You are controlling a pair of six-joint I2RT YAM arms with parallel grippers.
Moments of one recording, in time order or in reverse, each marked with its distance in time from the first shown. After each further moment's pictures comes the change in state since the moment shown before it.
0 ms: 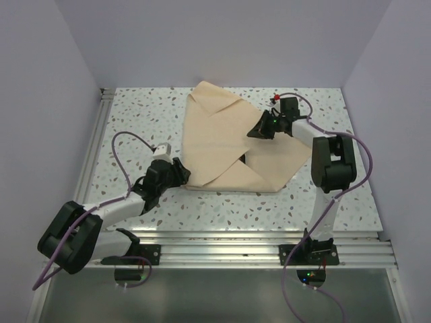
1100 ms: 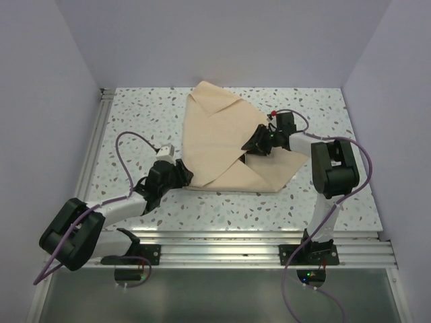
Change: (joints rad) left arm -0.026 0.027 -0.008 0.025 0.021 0.000; right arm 0.034 -0.067 -0.236 0.111 -0.012 0.090
